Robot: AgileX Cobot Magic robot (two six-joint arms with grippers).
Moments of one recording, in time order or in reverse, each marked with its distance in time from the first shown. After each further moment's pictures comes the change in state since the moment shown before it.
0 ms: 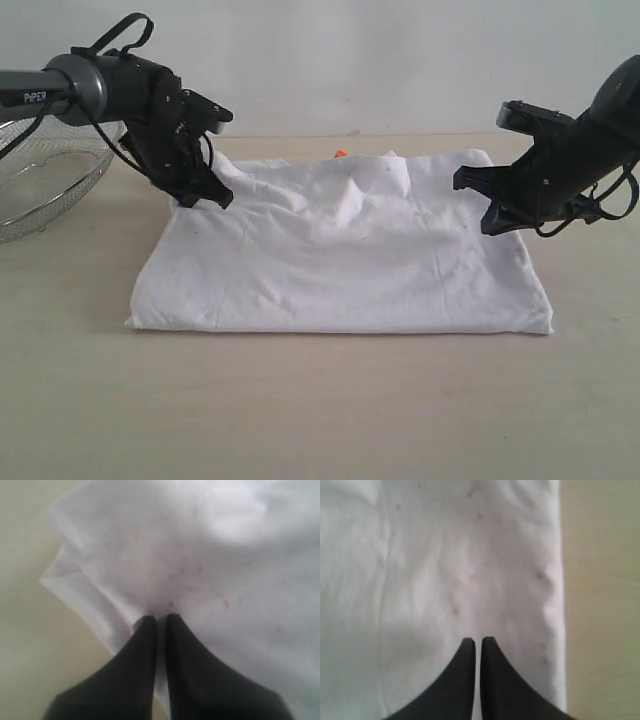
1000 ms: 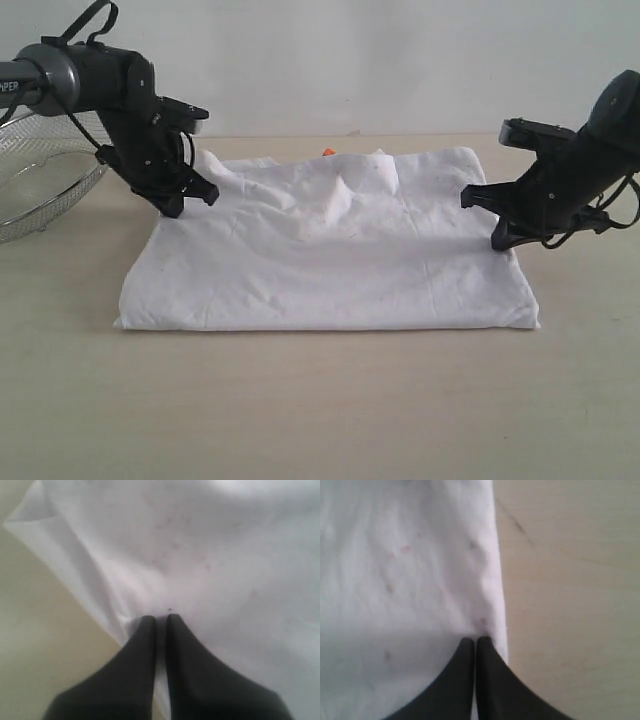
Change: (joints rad) left arm 0.052 -0.018 0.000 -0.129 0.118 0.007; right arm -0.015 0.034 0.000 -0.103 0.004 0.037
